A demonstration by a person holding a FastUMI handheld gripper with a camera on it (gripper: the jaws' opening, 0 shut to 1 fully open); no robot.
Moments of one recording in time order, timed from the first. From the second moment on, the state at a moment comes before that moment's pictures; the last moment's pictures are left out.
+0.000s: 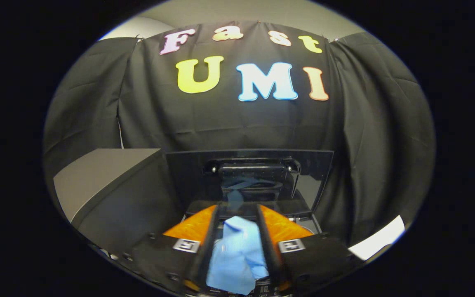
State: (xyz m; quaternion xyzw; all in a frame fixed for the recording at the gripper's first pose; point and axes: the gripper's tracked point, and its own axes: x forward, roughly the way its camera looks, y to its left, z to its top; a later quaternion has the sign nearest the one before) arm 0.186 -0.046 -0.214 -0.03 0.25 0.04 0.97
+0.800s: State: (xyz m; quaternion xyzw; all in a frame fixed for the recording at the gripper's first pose) arm 0.278 -0.024 -0.150 -0.01 0.15 0.03 0.99
